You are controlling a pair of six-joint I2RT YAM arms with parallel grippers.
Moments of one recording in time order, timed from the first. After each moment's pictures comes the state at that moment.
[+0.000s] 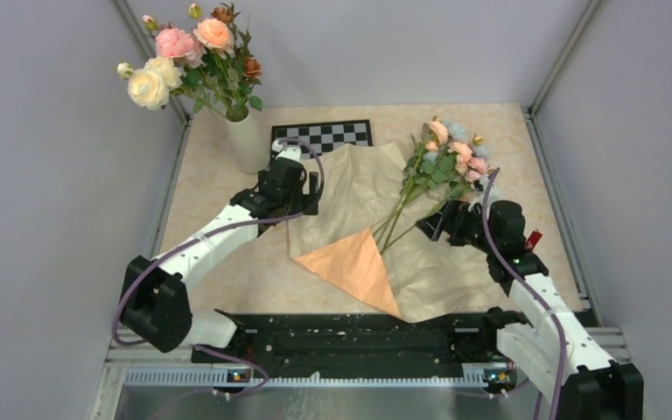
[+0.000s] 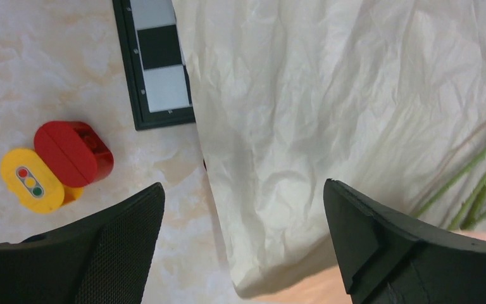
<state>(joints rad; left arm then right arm) -0.52 1.38 1.01 -0.39 -0.31 -0.35 0.17 0.79 0.45 -0.10 -0.39 0.52</state>
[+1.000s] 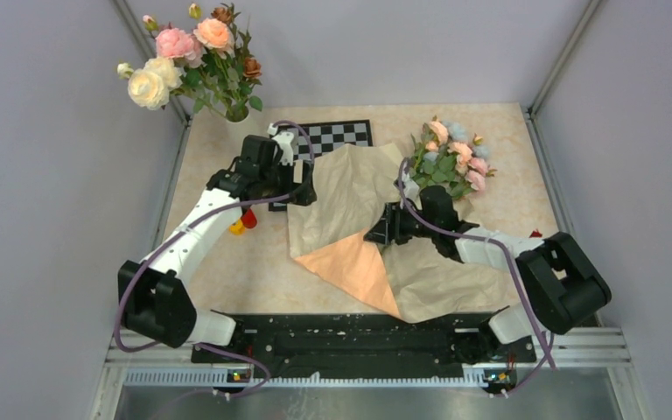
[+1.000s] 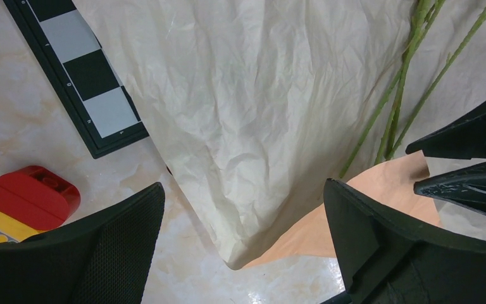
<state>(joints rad) -0.34 1.39 1.18 -0.57 0.19 -0.18 0.52 1.43 0.59 0.33 -0.55 0.54</state>
